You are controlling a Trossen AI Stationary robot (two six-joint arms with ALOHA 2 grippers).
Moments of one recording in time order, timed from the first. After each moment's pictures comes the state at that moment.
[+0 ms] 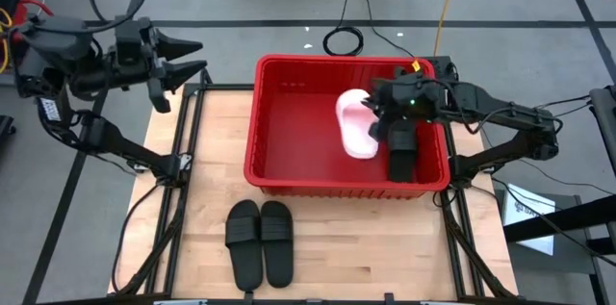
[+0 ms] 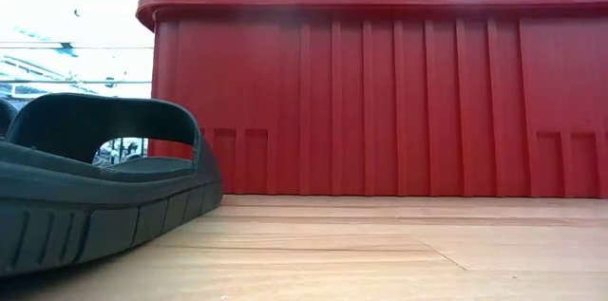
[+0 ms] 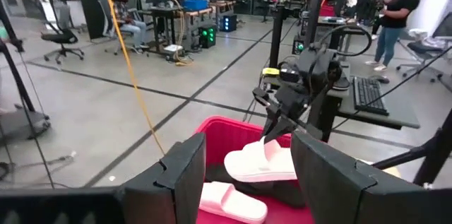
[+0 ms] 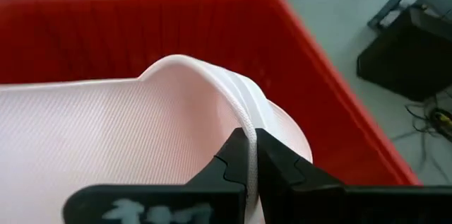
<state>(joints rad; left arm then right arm) 0.05 1.30 2.36 -1.16 -0.29 -0.09 -0.15 1.24 1.48 -0.90 0.34 0.00</state>
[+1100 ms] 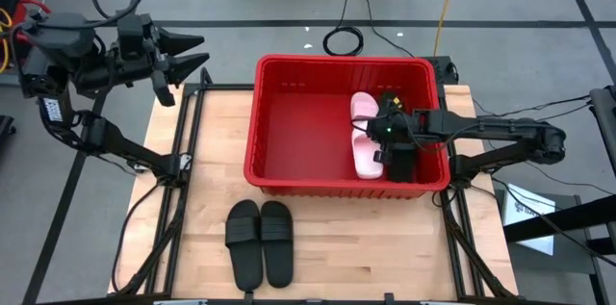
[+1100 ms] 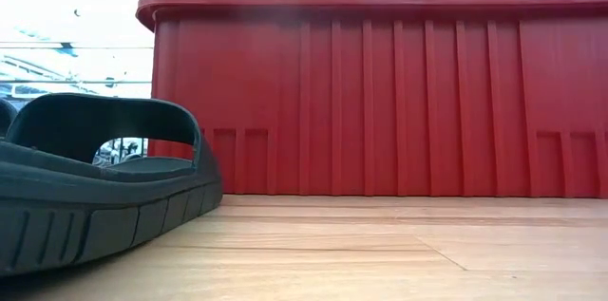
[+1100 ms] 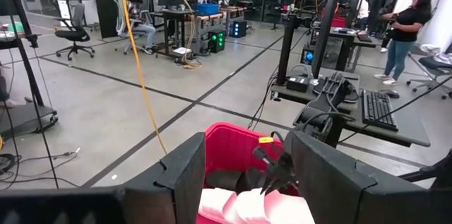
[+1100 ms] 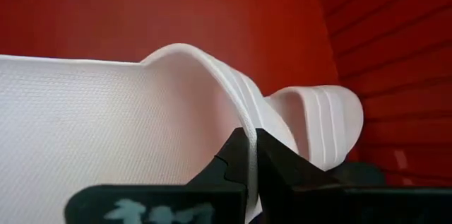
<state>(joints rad) 0.08 1.31 2.36 -1.13 -0.30 -0.12 -0.21 1.16 0.89 -0.69 0.28 -0.17</state>
